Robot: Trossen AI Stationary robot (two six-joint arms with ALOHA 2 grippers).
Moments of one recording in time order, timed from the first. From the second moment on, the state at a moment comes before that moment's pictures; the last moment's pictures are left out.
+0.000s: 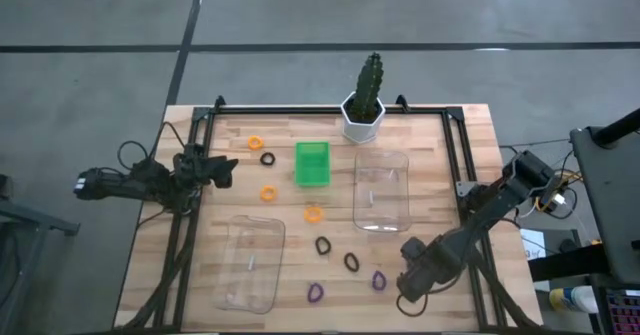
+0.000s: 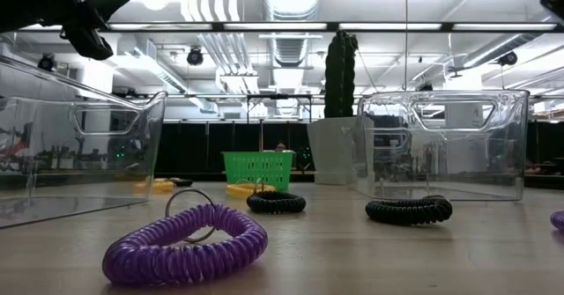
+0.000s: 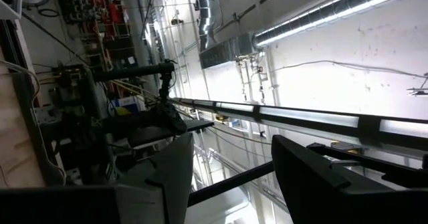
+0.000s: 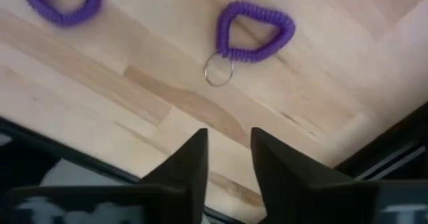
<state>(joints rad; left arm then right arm) -0.11 0.13 0.11 0.46 -0.30 -1.32 0.74 1.64 1.14 -1.02 -0.21 1.69</state>
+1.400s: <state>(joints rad) -0.11 0.13 0.11 0.46 -0.30 -1.30 0.74 1.66 0.91 -0.70 -0.02 1.28</state>
